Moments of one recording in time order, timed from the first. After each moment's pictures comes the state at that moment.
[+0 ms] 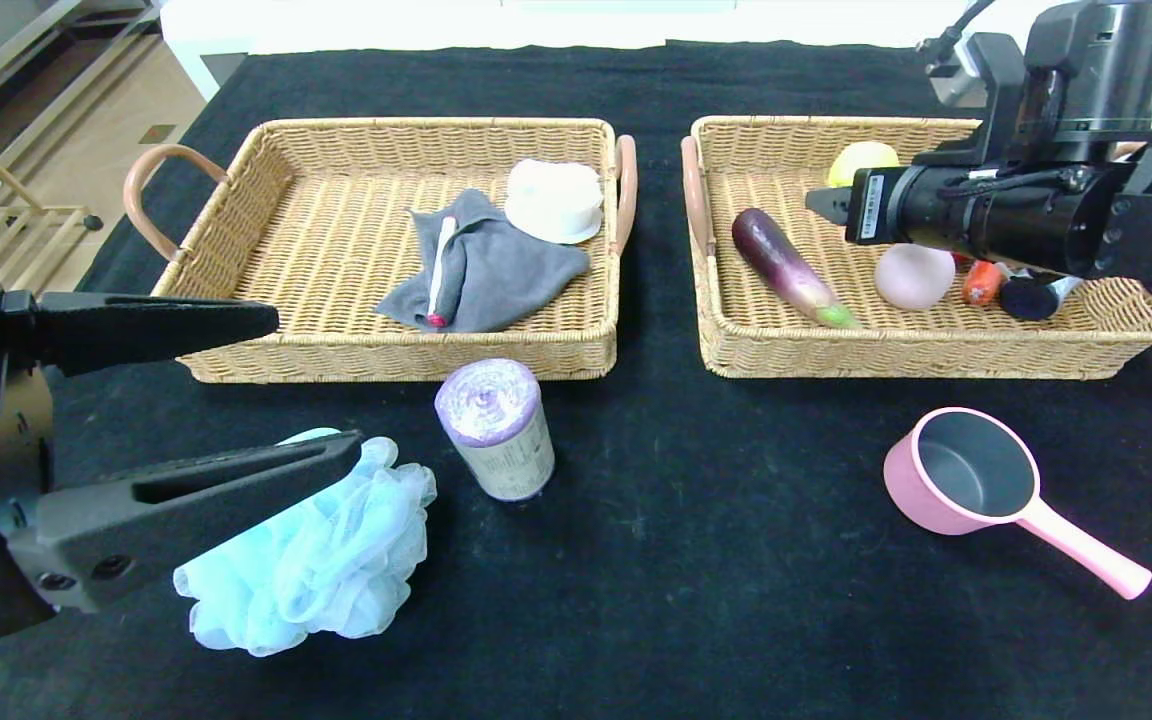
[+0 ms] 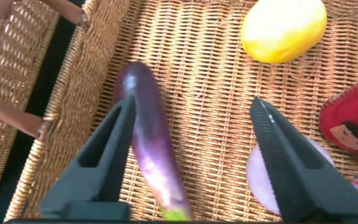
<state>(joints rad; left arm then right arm) -0.44 1.07 -0.93 -0.02 -0.37 0.22 0.34 1.86 -1.64 -0.12 -0.14 0.03</state>
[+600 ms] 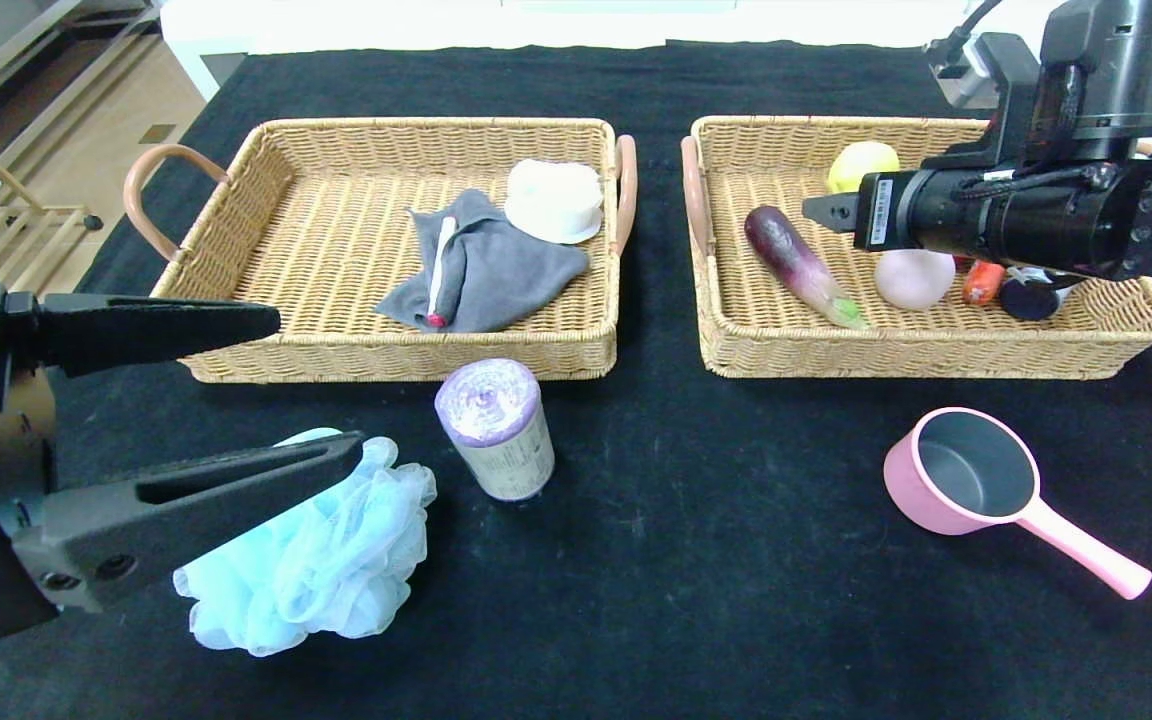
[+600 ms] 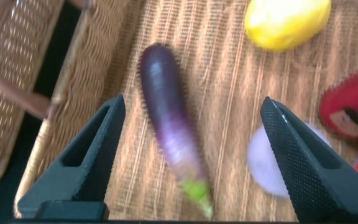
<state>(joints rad) -0.44 1.07 -0.93 -0.02 -0.37 0.22 0.35 1.82 -1.62 -0.05 -0.13 0.03</state>
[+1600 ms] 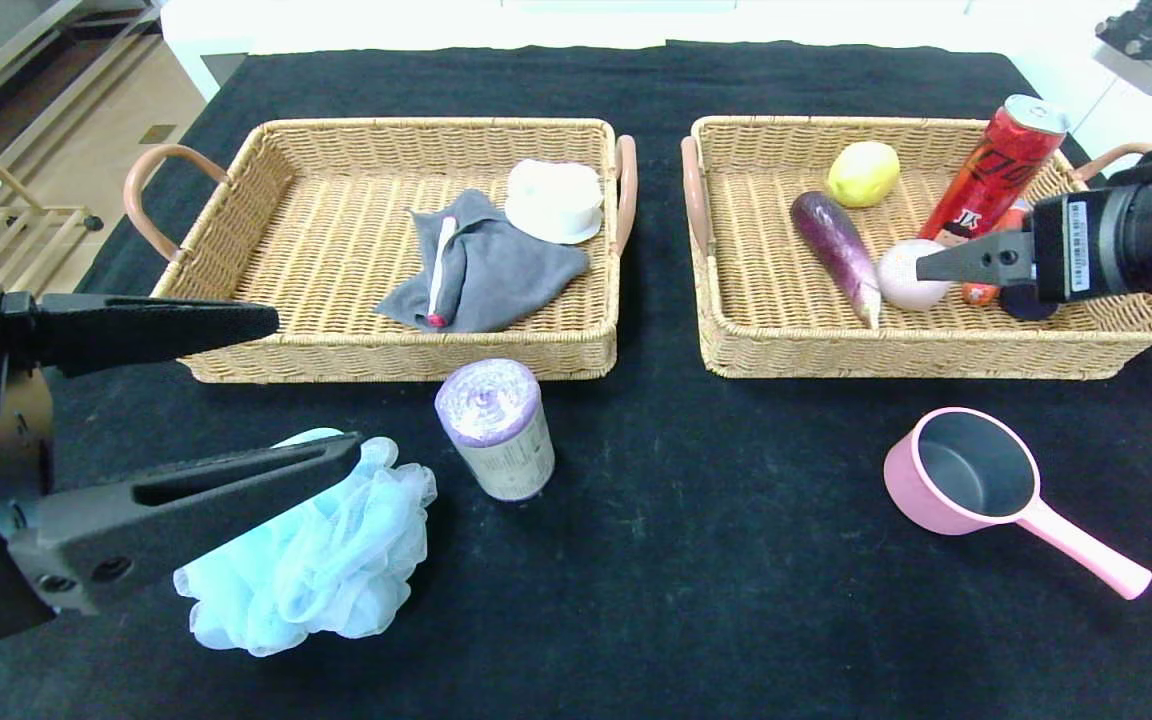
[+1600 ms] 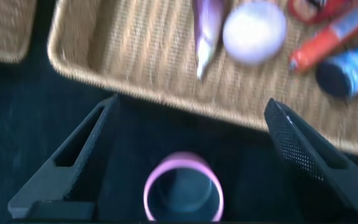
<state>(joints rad) -0.44 1.06 -0.92 -0.02 -0.37 0.22 0.36 1.51 -1.55 0.45 -0.13 0.04</state>
